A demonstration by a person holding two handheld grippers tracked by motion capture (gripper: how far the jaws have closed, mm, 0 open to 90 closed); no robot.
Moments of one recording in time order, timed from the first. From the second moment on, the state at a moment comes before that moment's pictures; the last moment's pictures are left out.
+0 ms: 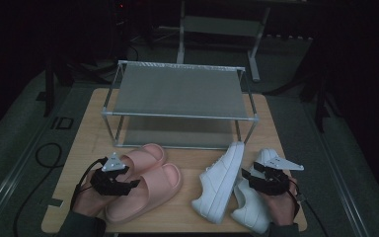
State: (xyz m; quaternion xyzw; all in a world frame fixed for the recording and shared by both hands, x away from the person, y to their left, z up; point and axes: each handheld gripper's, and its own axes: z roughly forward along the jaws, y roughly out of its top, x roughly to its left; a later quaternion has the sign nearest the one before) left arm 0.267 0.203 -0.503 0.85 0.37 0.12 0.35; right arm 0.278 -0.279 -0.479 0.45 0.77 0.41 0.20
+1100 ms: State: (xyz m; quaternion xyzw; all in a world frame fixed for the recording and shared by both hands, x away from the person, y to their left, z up) left arm 0.279 0.187 -0.512 0.87 0.36 0.12 0.32; right arm 0.278 -0.281 -0.479 0.45 0.77 0.41 0.20
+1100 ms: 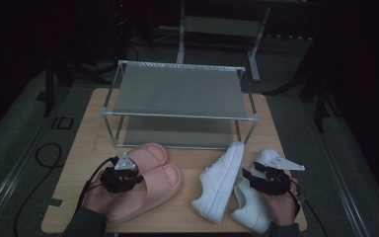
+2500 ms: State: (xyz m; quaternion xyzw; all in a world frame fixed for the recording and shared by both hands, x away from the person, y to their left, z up) left arm 0.304 0.167 -0.480 0.85 0.36 0.14 0.35; right arm 0.277 -0.282 -0.479 0.46 0.77 0.41 0.19
